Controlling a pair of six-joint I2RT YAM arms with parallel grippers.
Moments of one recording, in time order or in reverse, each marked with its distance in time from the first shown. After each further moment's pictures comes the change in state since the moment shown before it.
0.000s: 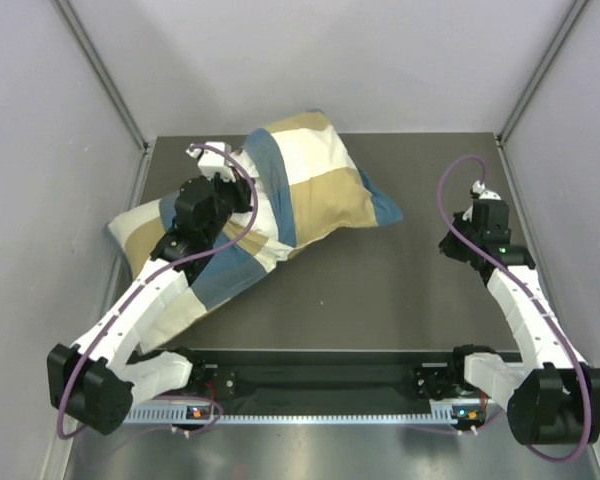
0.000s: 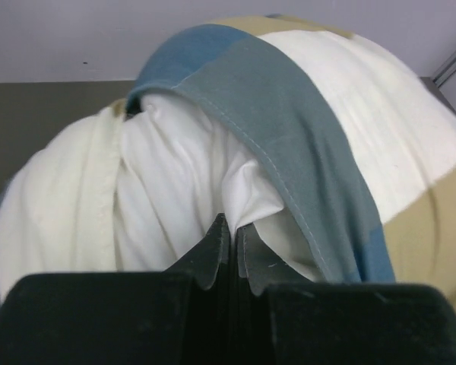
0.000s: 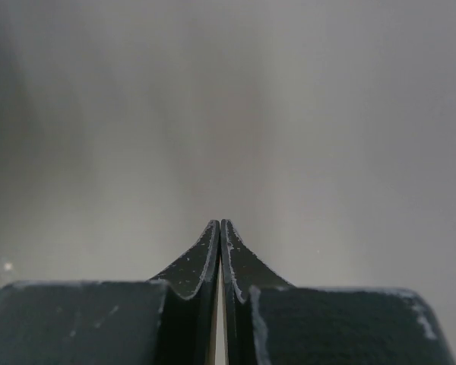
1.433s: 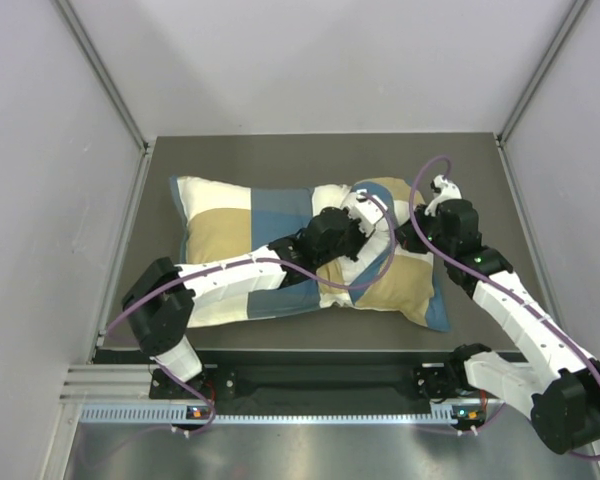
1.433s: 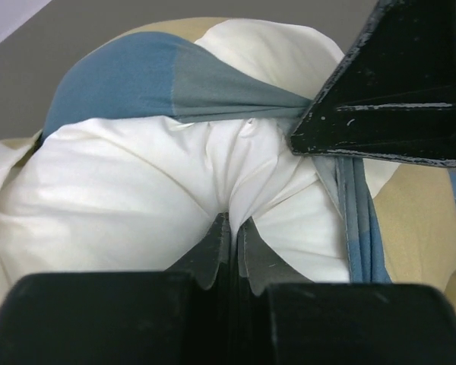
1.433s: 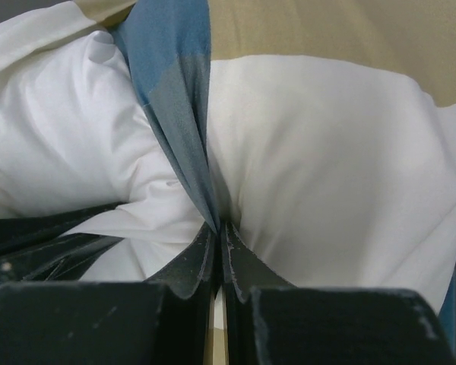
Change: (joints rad) left arm -0.560 0.523 0.217 0.102 -0.018 0.312; right arm 0.294 -0.009 -0.040 0.249 -0.066 0.130
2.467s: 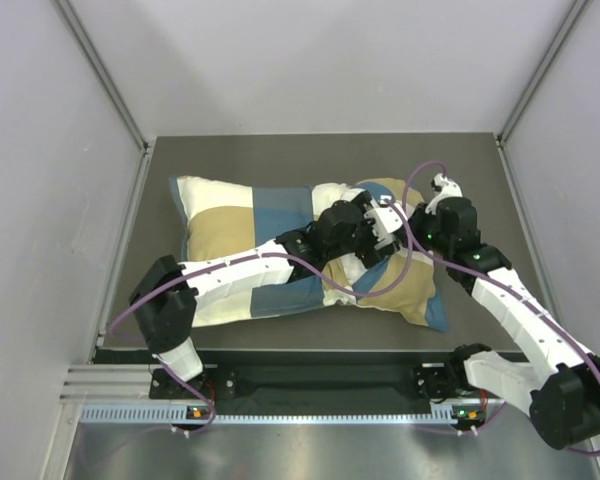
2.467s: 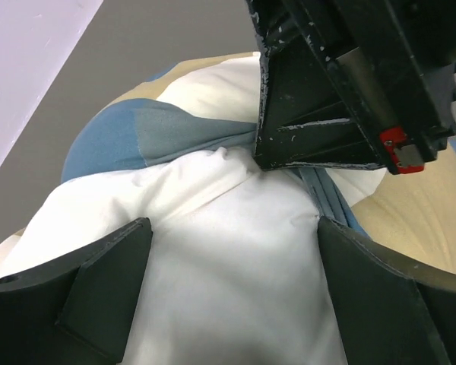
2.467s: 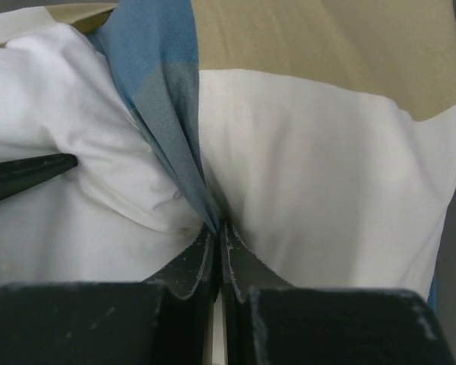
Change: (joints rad) left arm -0.026 0.037 0.134 -0.129 0.058 0.232; right arm -0.002 0.026 0.014 -0.001 0.030 -0.006
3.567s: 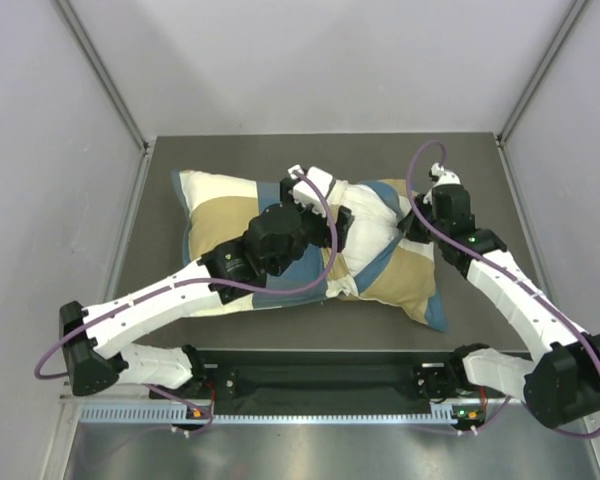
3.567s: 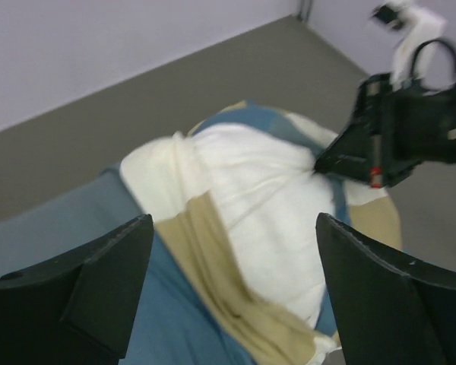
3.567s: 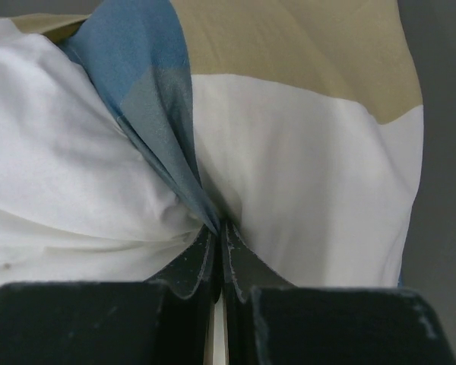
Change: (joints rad) left arm -0.038 -0.462 -0.138 -0.137 -0.406 -0.456; right arm 0.000 0.111 0.122 -0.103 0.101 -0.021
